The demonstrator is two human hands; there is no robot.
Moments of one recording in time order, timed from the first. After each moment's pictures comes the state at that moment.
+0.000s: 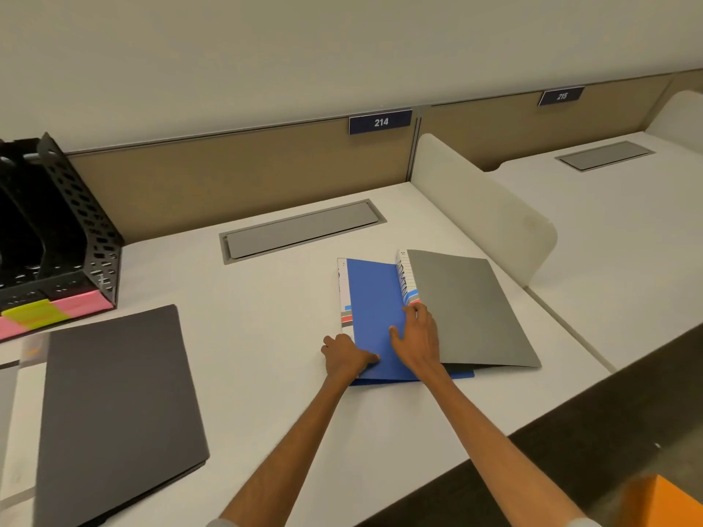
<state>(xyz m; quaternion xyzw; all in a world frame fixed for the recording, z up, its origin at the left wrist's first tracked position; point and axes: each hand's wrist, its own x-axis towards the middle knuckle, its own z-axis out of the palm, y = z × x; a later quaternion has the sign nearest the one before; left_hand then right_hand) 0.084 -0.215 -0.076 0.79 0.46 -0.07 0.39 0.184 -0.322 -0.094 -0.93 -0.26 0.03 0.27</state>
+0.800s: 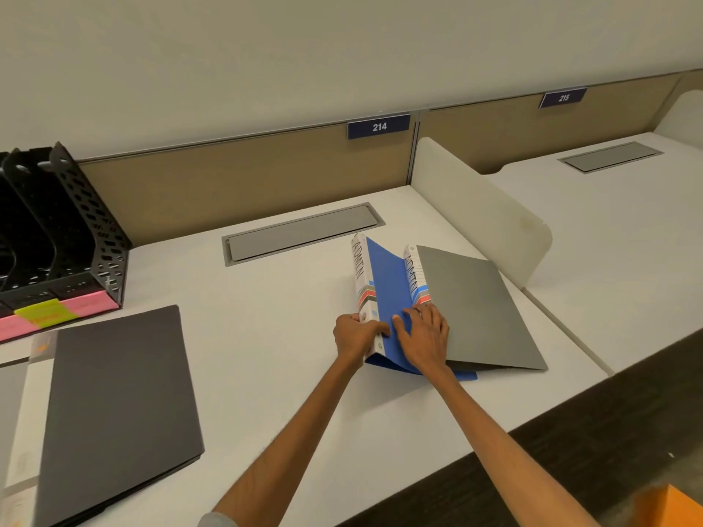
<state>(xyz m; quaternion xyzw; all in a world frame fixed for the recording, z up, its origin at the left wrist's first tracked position) 0.104 -0.244 -0.033 0.62 0.45 0.13 0.63 0.198 -0.346 -0.092 -0.94 -0.25 0.01 0.24</state>
